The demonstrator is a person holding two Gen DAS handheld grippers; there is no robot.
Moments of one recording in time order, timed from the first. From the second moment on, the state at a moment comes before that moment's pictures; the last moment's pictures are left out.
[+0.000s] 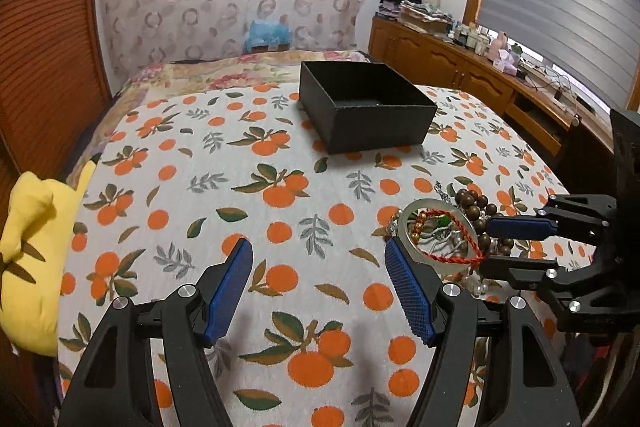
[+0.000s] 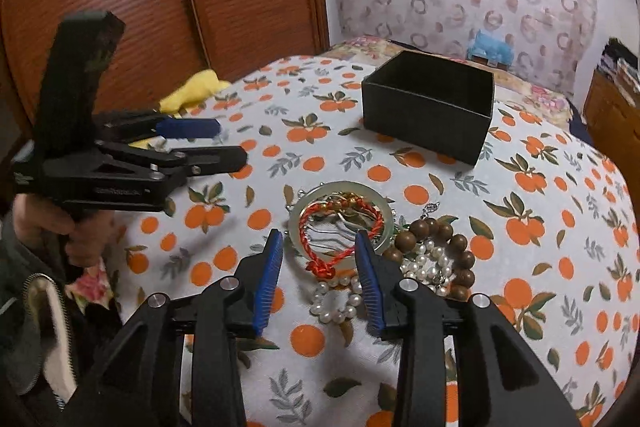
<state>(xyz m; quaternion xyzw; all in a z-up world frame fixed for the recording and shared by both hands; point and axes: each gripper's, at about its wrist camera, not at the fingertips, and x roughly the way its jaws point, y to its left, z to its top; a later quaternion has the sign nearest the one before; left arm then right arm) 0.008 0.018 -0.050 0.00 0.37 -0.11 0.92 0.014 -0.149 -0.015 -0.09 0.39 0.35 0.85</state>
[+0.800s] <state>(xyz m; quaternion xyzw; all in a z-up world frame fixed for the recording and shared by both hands) 0.012 0.004 -0.054 0.01 0.39 -0.13 0.91 0.023 -0.139 -0.015 -0.14 0.40 0.38 0.82</state>
